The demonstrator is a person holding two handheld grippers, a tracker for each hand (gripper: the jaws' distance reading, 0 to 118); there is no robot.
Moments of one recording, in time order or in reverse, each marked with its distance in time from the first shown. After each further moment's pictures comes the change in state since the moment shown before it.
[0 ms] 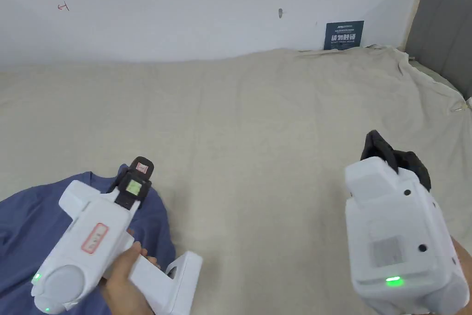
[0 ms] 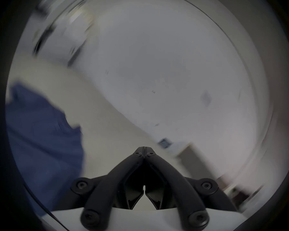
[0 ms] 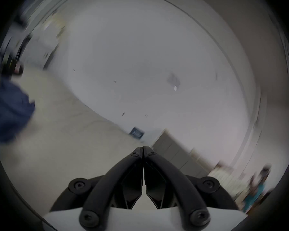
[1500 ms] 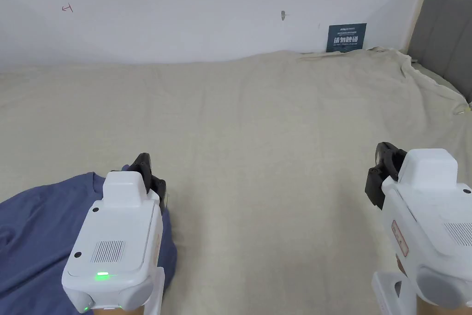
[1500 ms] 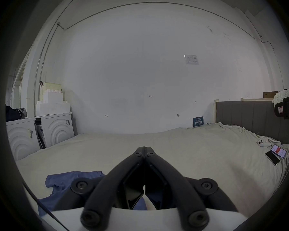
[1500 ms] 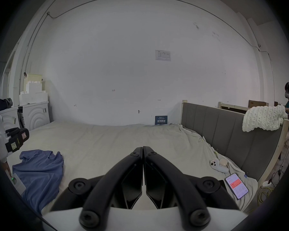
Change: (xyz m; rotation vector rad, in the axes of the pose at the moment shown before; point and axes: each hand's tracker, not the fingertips) left arm 0.050 -0.065 -0.003 0.077 0.251 -1.157; right arm 0.043 -0.029 -0.018 -0.189 0.235 -0.811
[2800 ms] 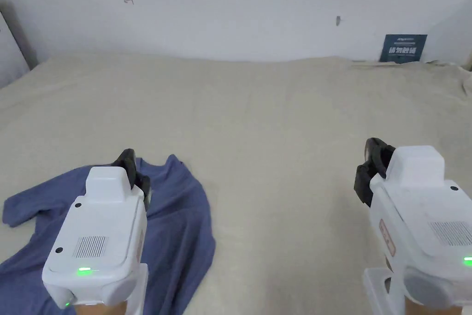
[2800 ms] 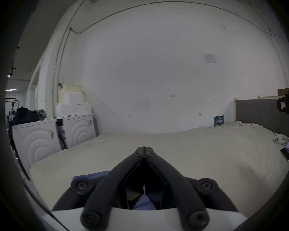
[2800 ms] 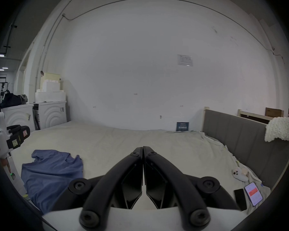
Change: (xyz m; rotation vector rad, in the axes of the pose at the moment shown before) left arm -0.087 -0.001 0.026 -0.006 0.198 -0.021; right arm -0.083 0.016 -0.018 0.045 0.187 0.047
